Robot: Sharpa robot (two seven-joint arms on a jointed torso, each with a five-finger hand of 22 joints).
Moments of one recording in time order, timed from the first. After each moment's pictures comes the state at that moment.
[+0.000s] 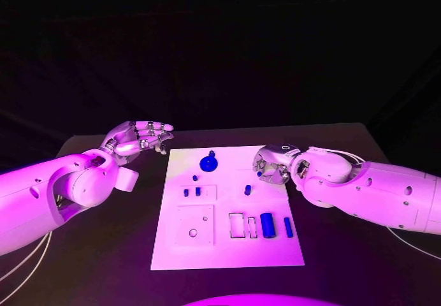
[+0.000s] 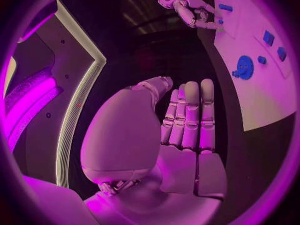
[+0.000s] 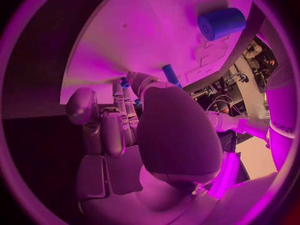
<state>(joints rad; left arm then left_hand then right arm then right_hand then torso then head) 1.16 -0.94 0.01 1.46 -0.16 -0.11 0.34 1.48 -0.24 0.49 0.19 0.32 0.88 0.18 0.22 0.33 0.98 0.12 0.43 0.24 1.01 0.05 1.11 0.49 0.17 0.85 0.15 0.91 0.75 1.18 -0.81 -0.10 1.50 -1.67 -0.22 -0.21 1.49 -0.28 0.48 0.22 0.20 1.02 0.15 0.21 0.27 1.14 0.09 0.17 0.11 1.46 0.01 1.41 1.28 0.12 1.35 0.10 1.00 1.26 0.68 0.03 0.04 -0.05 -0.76</state>
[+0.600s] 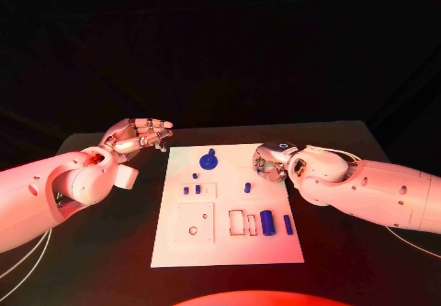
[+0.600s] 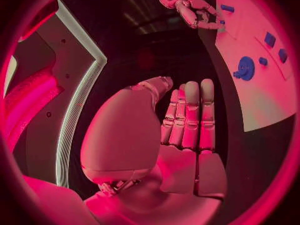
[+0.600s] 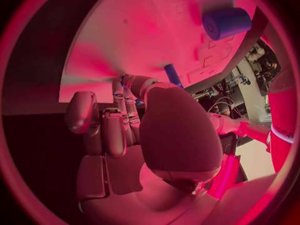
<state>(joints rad) 1.16 -0.94 0.01 1.47 -0.15 -0.11 0.34 1.48 -0.24 0.49 0.19 0.32 0.88 0.19 0.22 0.33 0.98 0.13 0.43 0.24 1.01 0.05 1.10 0.49 0.17 0.85 0.15 0.90 0.74 1.17 -0.80 -0.10 1.49 -1.70 -0.23 -0.24 1.47 -0.22 0.63 0.13 0.15 1.08 0.13 0.27 0.31 1.23 0.08 0.15 0.09 1.47 -0.01 1.42 1.29 0.11 1.37 0.08 1.07 1.31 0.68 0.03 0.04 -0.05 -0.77</state>
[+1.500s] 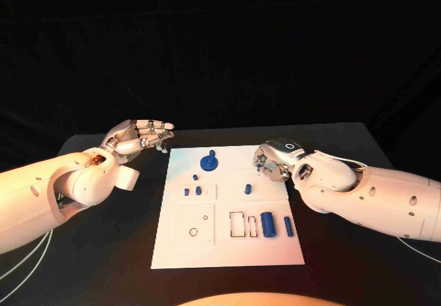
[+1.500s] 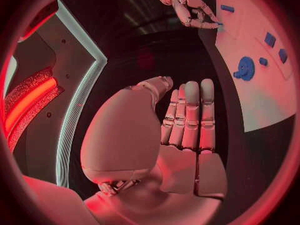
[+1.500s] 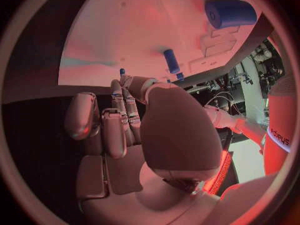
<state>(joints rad) 1.16 -0.94 0.01 1.47 -0.16 -0.11 0.34 1.48 -0.24 0.49 0.18 0.32 0.88 0.19 0.22 0.33 0.98 0.13 0.43 0.24 1.01 0.05 1.10 0.49 0.17 0.85 0.15 0.90 0.74 1.15 -0.84 -0.09 1.56 -1.75 -0.42 -0.27 1.45 -0.21 0.70 0.06 0.12 1.09 0.12 0.29 0.34 1.25 0.10 0.13 0.09 1.46 -0.02 1.42 1.27 0.11 1.39 0.07 1.12 1.31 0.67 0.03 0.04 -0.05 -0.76</state>
